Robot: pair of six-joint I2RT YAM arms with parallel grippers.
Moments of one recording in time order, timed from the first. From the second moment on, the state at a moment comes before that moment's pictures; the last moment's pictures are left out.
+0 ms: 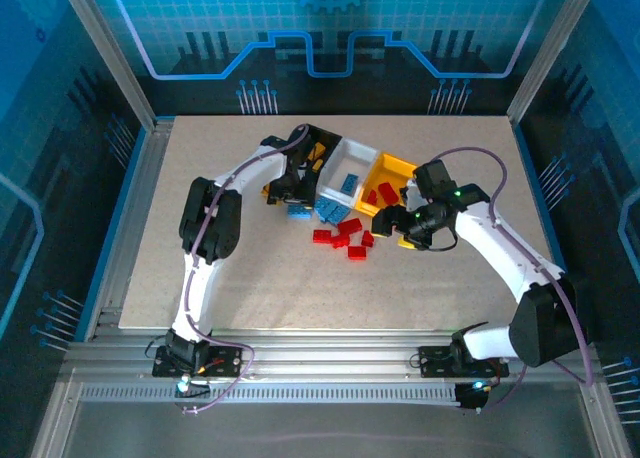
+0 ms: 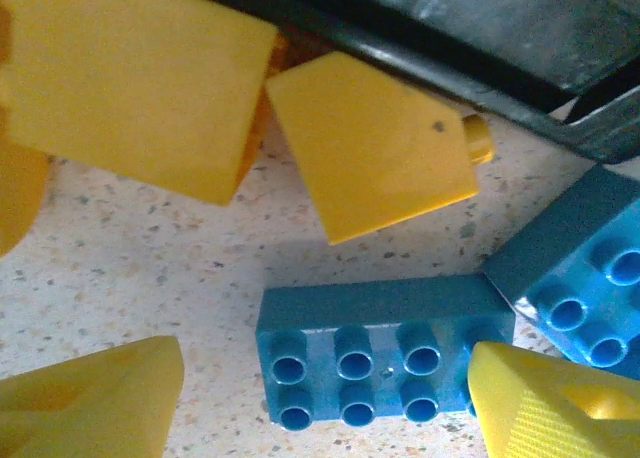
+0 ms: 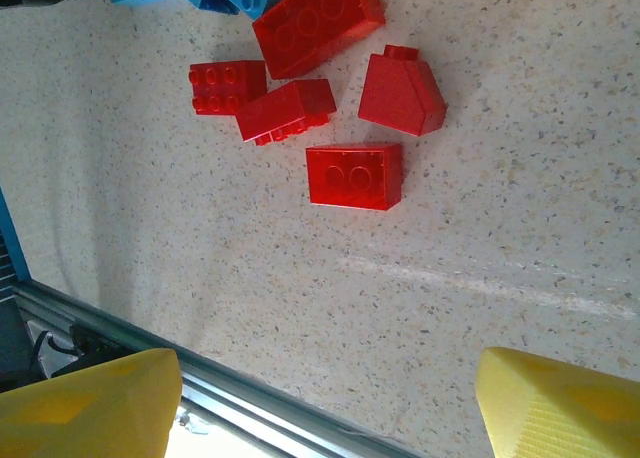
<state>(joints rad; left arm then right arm) -0.39 2.25 1.87 -1.07 0.00 -0.37 0.31 1.36 1.08 -0.92 -0.46 0.55</state>
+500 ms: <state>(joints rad) -0.38 2.15 1.69 -0.99 0.03 -0.37 0.33 1.37 1.09 -0.93 -0.45 0.55</state>
